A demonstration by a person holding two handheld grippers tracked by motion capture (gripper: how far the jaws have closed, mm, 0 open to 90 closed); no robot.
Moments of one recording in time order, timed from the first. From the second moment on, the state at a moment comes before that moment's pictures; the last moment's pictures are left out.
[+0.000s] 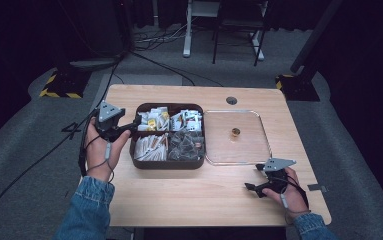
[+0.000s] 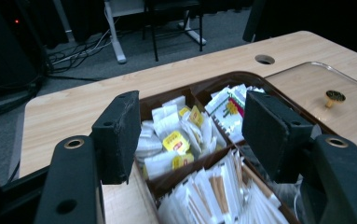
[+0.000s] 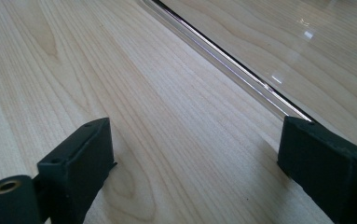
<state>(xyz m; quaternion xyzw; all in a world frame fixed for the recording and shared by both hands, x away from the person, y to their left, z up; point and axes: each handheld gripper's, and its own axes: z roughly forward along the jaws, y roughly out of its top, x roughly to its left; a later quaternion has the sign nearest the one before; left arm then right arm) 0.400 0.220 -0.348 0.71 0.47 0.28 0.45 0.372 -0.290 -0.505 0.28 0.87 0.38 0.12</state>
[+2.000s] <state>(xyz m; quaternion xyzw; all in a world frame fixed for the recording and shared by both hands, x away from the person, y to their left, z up) 0.523 0.103 -0.422 0.74 0.50 0.16 0.43 0.370 -0.292 -0.504 0.28 0.87 0.38 0.13</state>
